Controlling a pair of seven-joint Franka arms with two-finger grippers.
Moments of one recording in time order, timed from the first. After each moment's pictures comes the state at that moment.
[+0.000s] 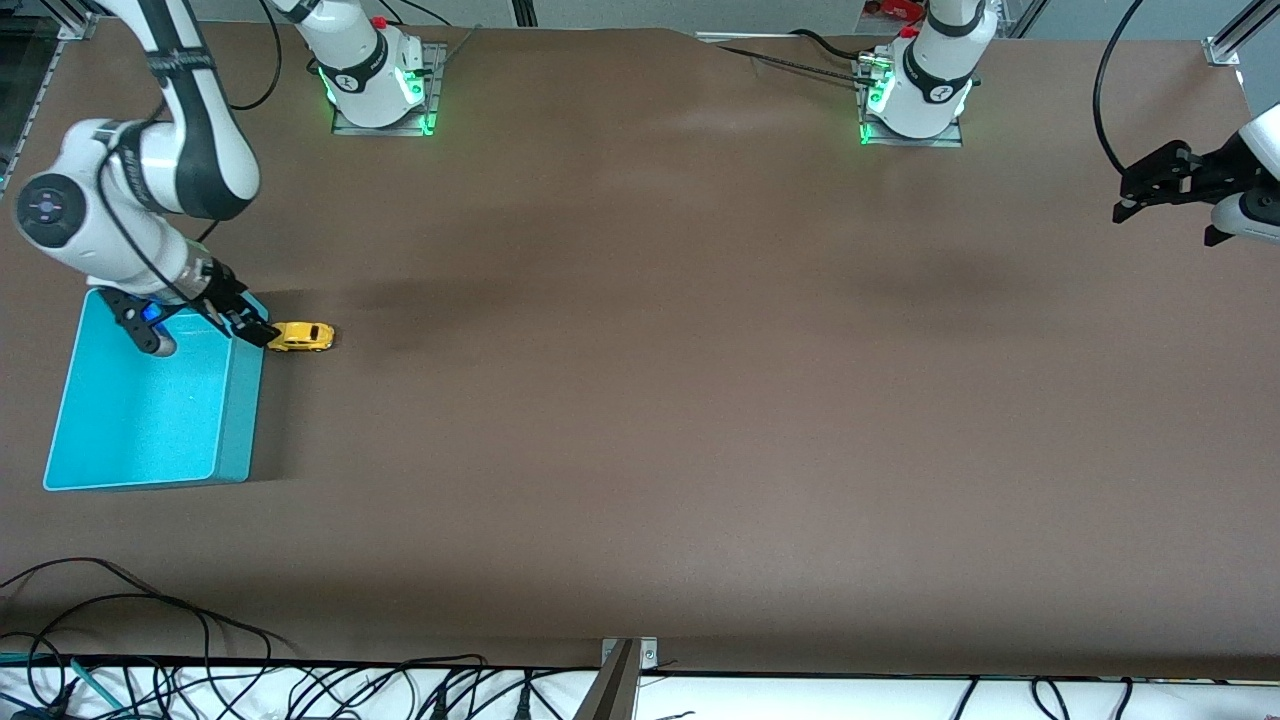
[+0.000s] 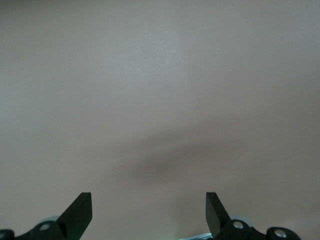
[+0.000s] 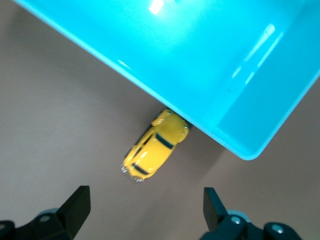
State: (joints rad) left arm 0.01 -0.02 0.02 -1.58 0.00 1.48 0.27; right arm -0.07 0.14 -0.02 -2.27 -0.06 2.33 0.89
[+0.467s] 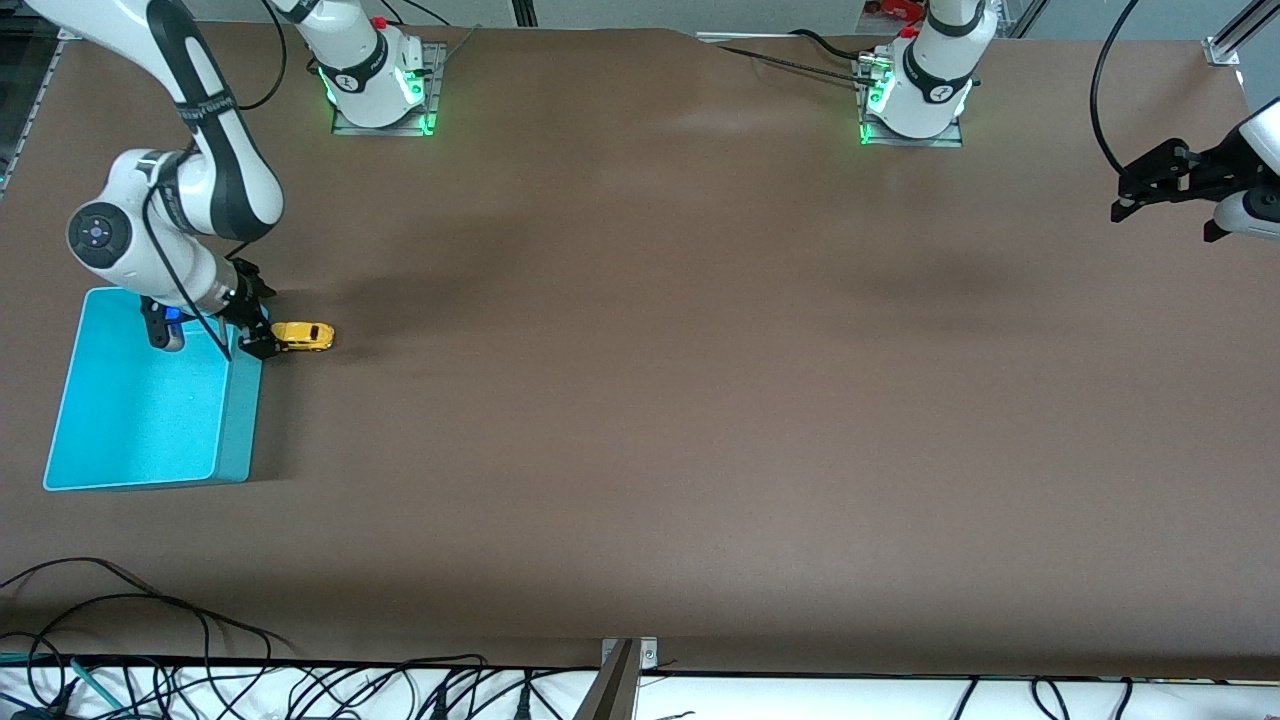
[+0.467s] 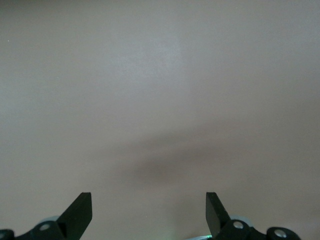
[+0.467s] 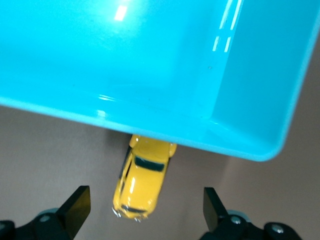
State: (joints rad) left arm 0.00 -0.02 0.02 -1.56 0.00 1.48 0.24; right arm -0.07 0.26 -0.05 -2.30 -0.06 2.49 1.22
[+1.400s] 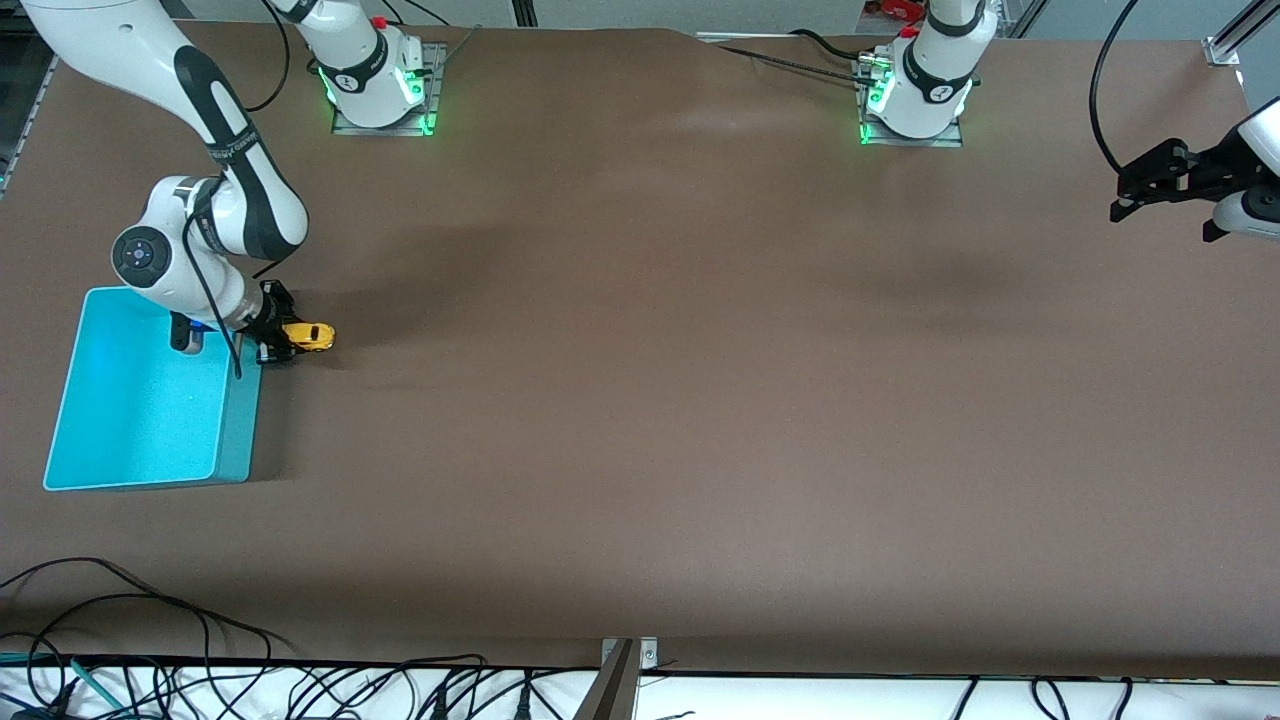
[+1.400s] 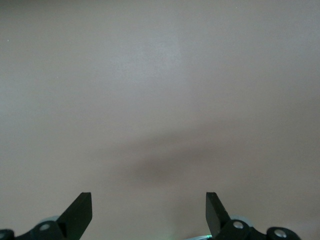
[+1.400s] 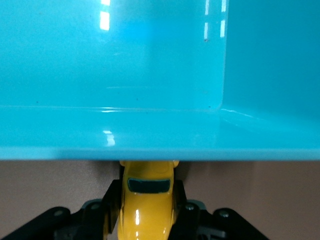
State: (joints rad) left arm 0.00 -0.02 0.02 -1.56 0.00 1.47 0.24; right arm -0.06 0.36 -0.04 -2.29 -0.06 2.59 1.40
